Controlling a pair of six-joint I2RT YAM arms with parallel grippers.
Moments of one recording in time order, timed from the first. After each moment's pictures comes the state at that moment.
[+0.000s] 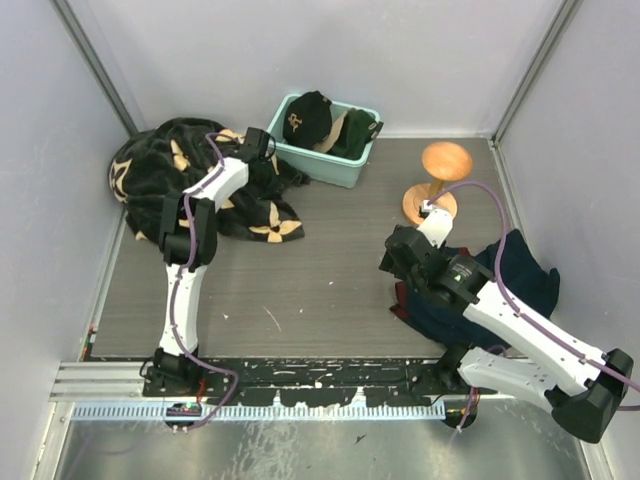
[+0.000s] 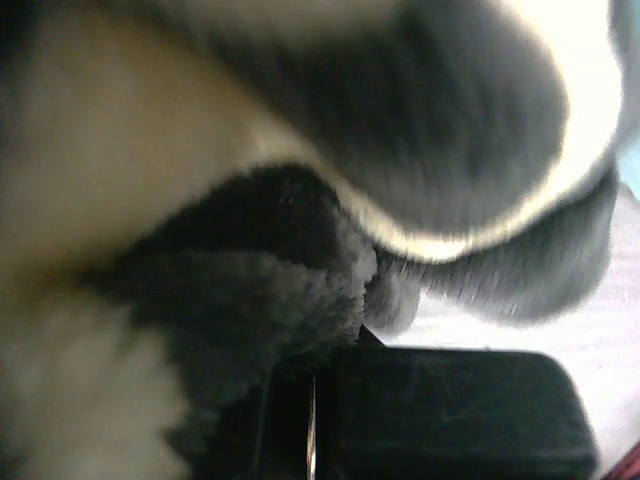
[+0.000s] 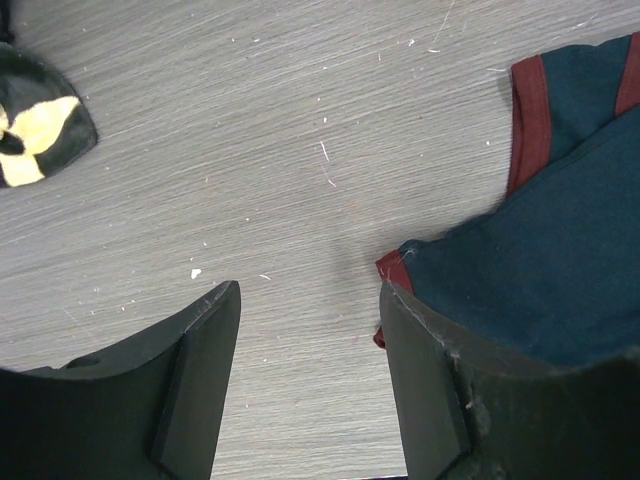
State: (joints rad) left arm -0.30 2.30 1.88 -0.59 0.11 -0.60; right arm 0.78 0.95 0.91 -0.81 0.58 0.90
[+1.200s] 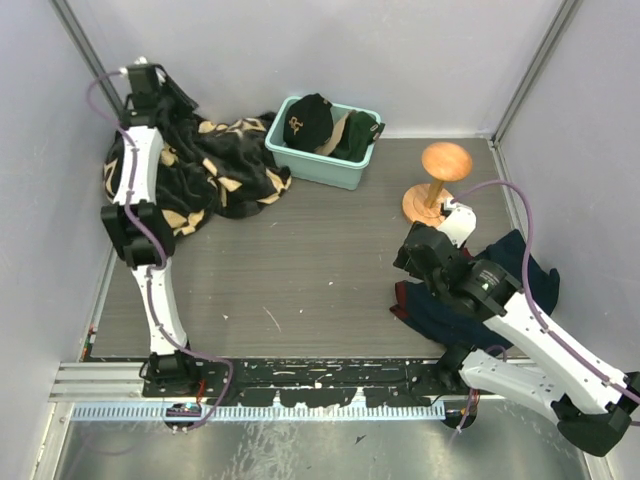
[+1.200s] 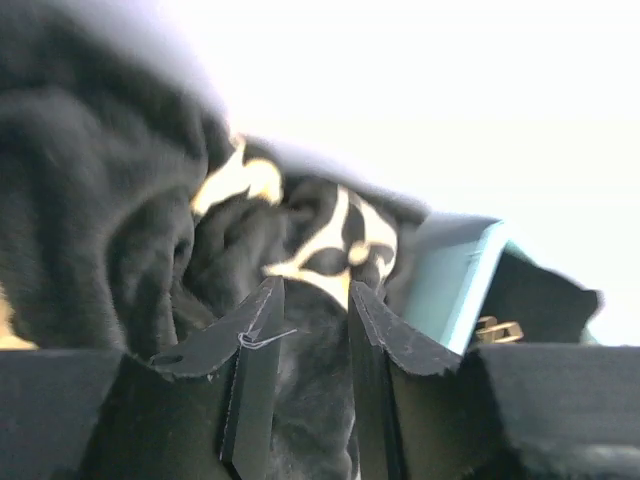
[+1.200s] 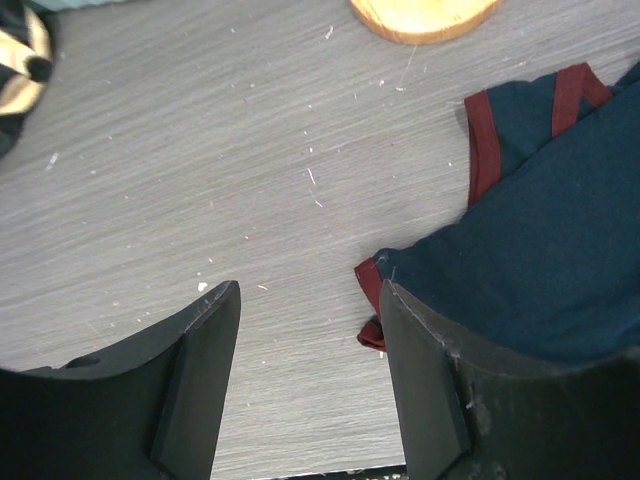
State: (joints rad) left arm 0.08 2.36 2.39 -0.55 0.14 -0.60; right arm 0.77 0.86 0.98 -0.93 0.63 0.89
